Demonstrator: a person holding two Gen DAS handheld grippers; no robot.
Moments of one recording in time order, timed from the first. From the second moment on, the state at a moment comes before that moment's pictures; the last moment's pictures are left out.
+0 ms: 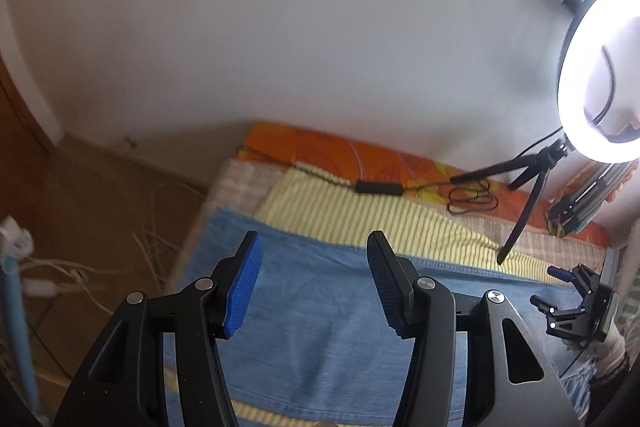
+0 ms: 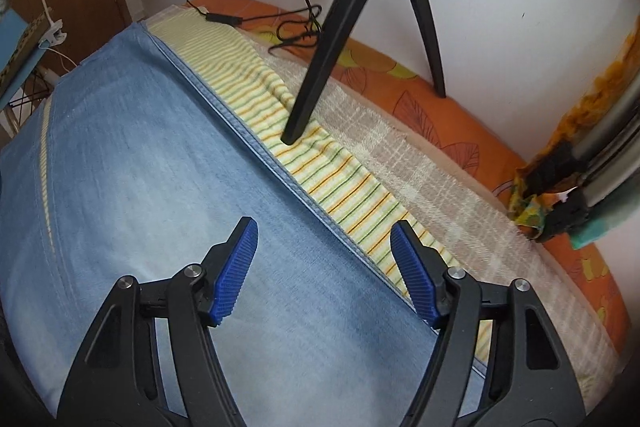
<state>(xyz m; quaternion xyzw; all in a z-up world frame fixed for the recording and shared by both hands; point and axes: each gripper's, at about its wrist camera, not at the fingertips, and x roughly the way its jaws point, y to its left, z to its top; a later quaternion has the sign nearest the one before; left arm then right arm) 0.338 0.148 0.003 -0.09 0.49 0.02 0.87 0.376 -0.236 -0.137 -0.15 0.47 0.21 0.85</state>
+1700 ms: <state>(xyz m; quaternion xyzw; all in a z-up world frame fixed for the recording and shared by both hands) 0.289 0.123 -0.076 -0.22 0.42 0.06 0.88 0.235 -0.184 -0.066 -0.21 0.37 0.28 0.86</state>
